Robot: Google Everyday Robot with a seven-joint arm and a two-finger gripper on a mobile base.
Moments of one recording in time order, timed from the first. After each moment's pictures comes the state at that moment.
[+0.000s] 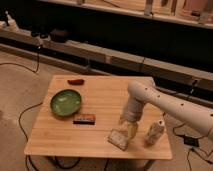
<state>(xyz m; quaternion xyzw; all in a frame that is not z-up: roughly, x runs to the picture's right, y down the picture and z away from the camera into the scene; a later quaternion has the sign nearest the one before) 0.110 0.227 0.753 -0.46 -0.17 -0.11 0.87</state>
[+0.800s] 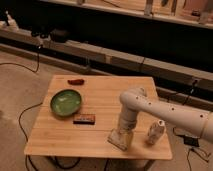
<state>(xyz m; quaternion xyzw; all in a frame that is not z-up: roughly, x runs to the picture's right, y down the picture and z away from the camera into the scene) 0.104 0.265 0.767 -0.48 -0.12 -0.07 0.87</state>
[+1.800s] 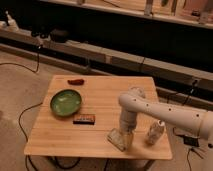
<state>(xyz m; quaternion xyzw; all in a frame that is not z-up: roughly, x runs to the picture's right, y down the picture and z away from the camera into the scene) 0.110 0.274 0.781 -0.48 -0.07 -0.06 0.87</state>
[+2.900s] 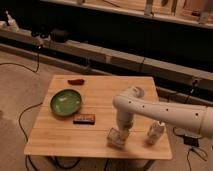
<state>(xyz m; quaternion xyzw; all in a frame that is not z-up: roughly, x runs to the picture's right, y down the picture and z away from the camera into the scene) 0.099 0.227 0.764 -0.40 -0.04 -0.04 0.91</state>
